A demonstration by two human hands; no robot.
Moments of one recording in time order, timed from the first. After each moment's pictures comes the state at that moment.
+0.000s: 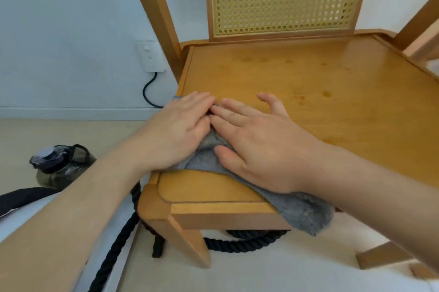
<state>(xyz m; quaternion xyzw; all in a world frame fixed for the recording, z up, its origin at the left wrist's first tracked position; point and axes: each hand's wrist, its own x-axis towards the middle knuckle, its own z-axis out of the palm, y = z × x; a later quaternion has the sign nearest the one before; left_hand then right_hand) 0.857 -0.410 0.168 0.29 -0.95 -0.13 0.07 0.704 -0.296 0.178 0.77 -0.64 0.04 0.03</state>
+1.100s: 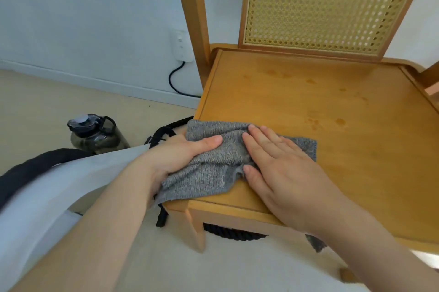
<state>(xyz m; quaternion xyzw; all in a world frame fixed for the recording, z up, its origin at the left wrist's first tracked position) 0.881 -0.370 0.166 0.51 -0.53 -0.66 0.15 0.704 -0.257 0.177 0.75 -0.66 0.05 -0.05</state>
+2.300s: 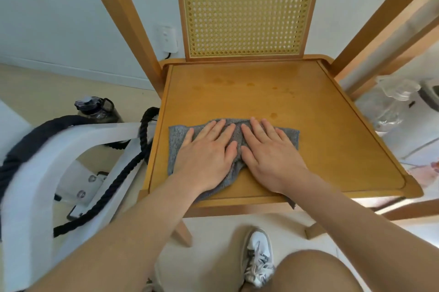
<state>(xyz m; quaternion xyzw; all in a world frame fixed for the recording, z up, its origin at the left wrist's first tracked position) 0.816 -0.189 0.171 0.46 -0.88 -0.09 0.04 0.663 -0.131 0.180 0.70 -0.71 0.02 -0.08</state>
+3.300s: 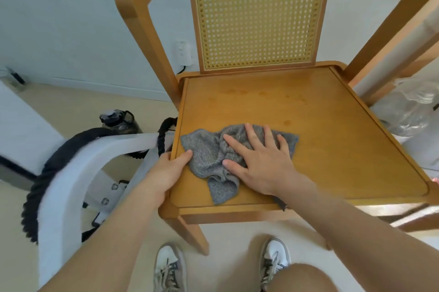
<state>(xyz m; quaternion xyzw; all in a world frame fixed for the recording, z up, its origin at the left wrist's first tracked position) 0.900 -0.210 0.178 0.66 -0.45 -0.56 0.21 0.695 -0.149 0.177 0.70 -0.70 0.00 -0.12</state>
